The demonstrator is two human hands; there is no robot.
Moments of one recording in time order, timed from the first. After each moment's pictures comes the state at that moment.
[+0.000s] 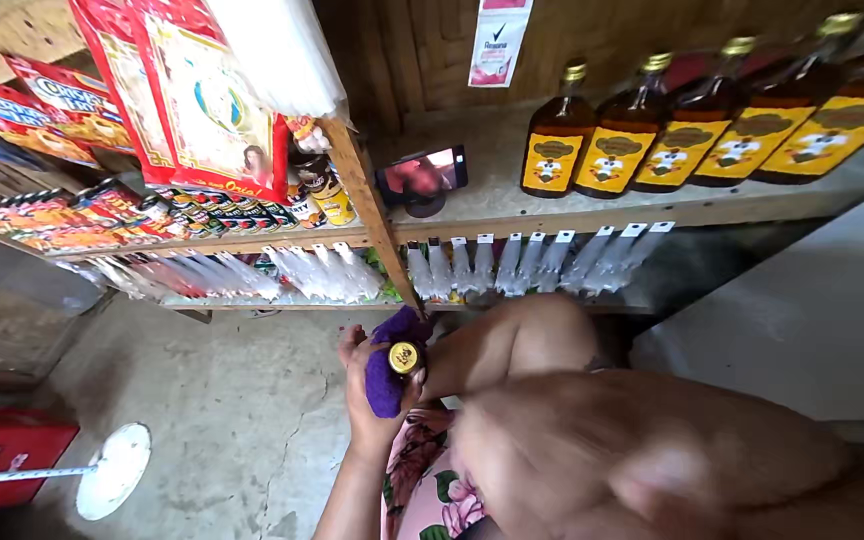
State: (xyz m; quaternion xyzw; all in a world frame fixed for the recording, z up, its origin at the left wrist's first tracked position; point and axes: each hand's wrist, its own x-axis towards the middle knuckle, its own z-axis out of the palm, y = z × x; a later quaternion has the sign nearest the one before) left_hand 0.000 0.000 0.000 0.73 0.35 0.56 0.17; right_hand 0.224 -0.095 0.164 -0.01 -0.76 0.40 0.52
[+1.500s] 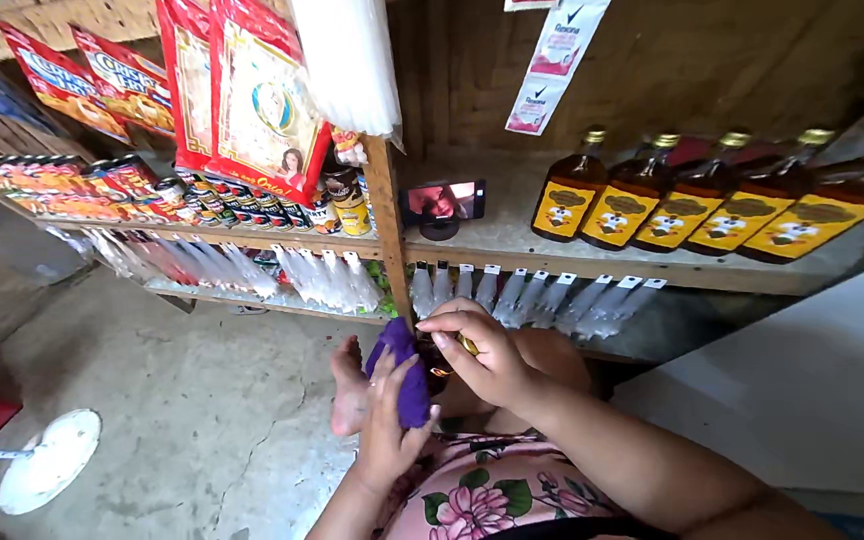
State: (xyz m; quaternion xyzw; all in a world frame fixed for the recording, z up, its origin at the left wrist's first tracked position) left_hand 0.005 -0.017 -0.006 0.80 0.29 0.49 0.18; right_hand 0.197 -0.009 0.067 -0.31 -0.71 0.18 0.60
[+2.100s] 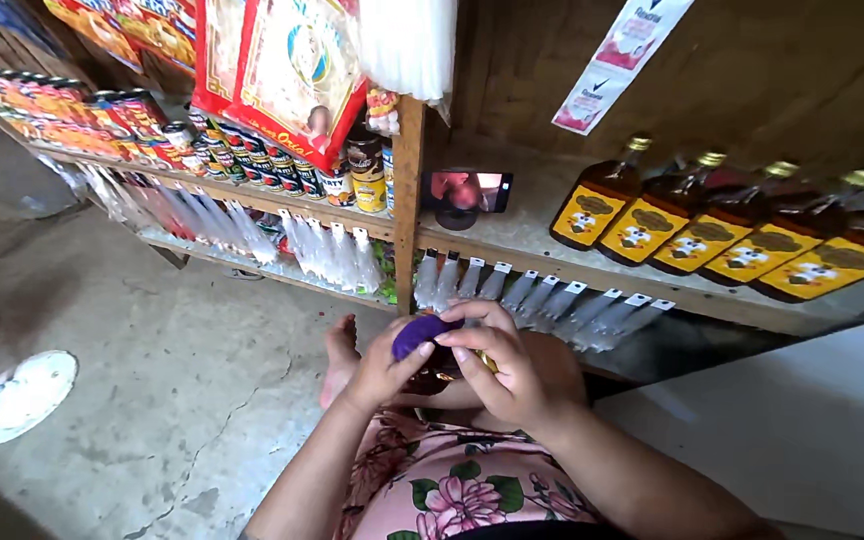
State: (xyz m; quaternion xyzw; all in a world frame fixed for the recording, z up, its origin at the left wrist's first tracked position) left_hand 0.010 0.029 0.013 0.76 0.29 0.44 0.36; right_hand 0.199 -0.026 0.060 -0.31 -0.74 0.14 0.58
